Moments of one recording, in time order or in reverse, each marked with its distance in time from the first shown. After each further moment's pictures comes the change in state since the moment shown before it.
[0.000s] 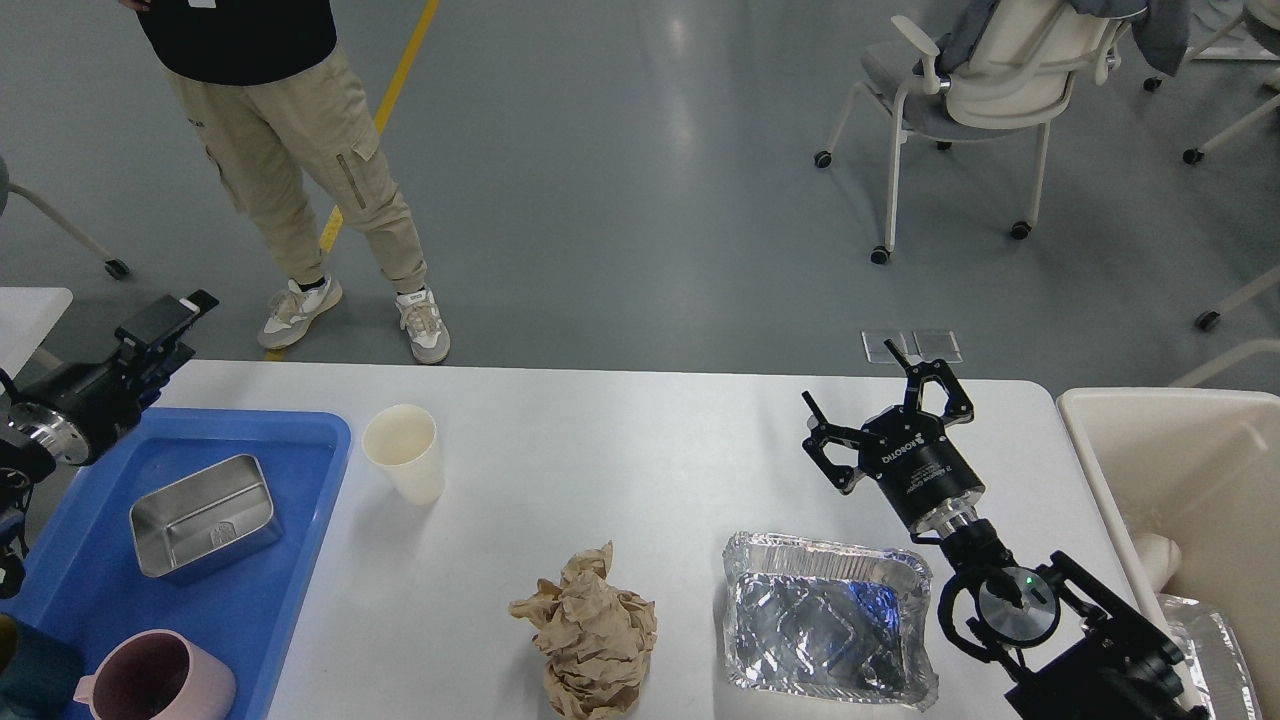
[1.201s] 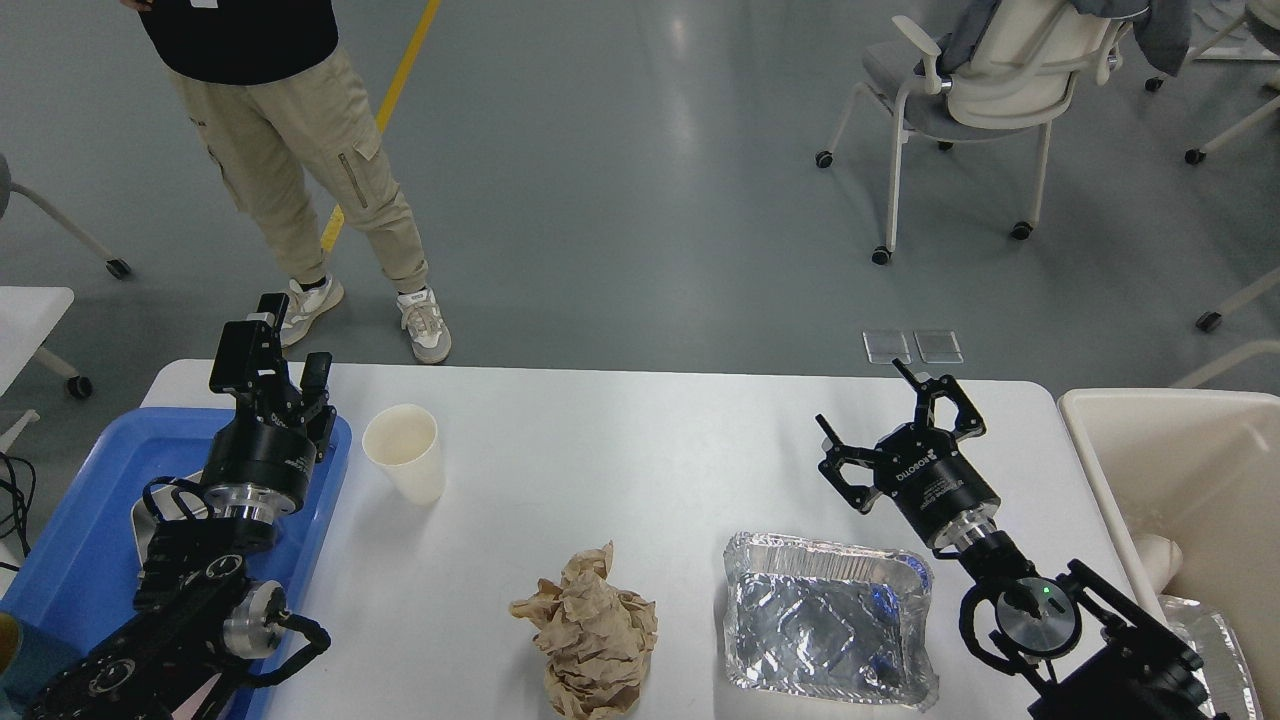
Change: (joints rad) left arm 0.439 -0.411 -0.508 -0.522 -0.004 0.379 0.027; right arm -0.014 -0.043 -0.028 -0.007 -0.026 -0.025 -0.003
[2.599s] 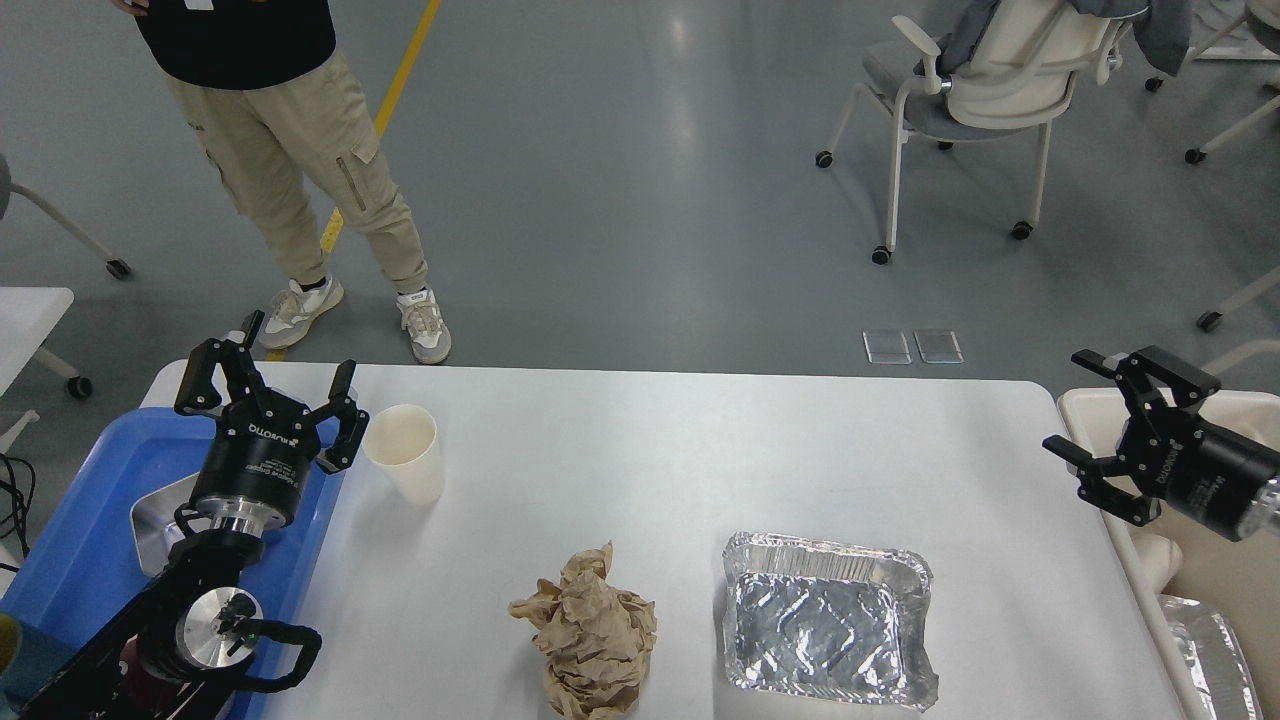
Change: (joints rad) left arm 0.039 -0.012 -0.070 0.011 -0.468 -0.395 0.033; right arm -0.031 -0.662 -0.093 0.193 -0.468 0.103 0.054
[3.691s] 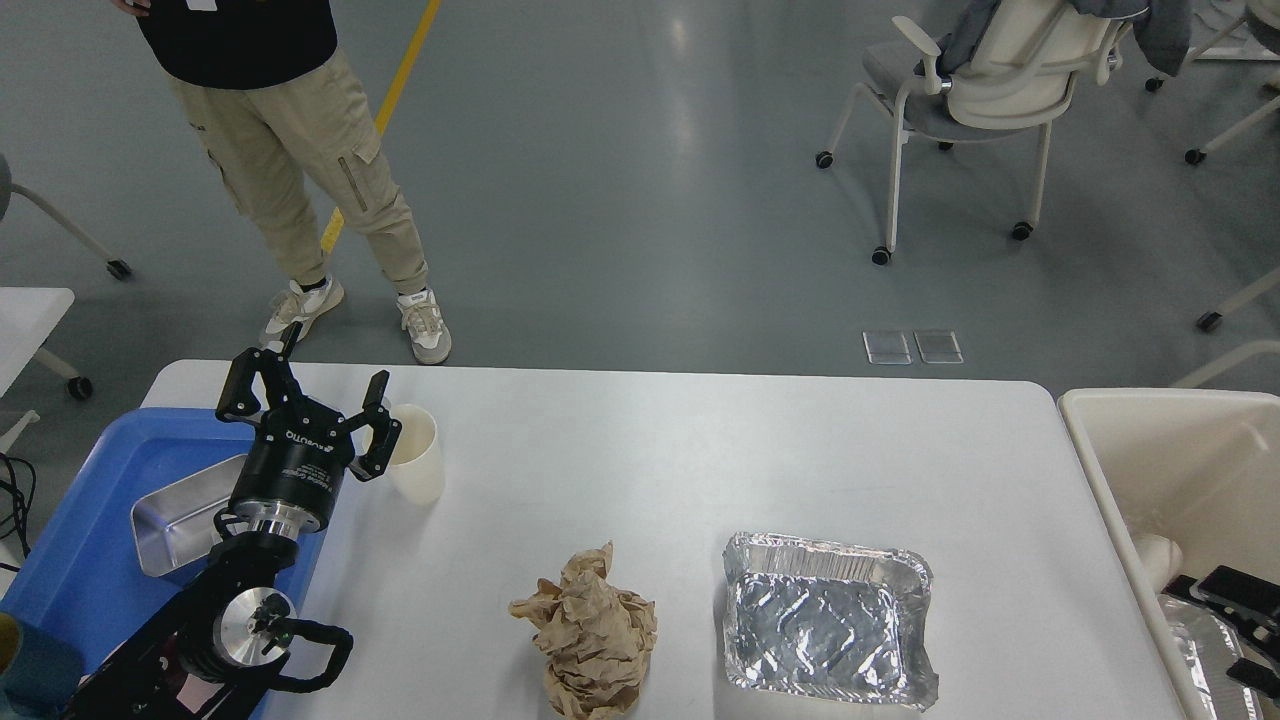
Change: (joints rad) left arm -0.029 -0.058 0.026 0.060 0.001 -0.011 0.009; right arm -0.459 -0.491 -0.183 0.558 -0.180 -0.609 -0.028
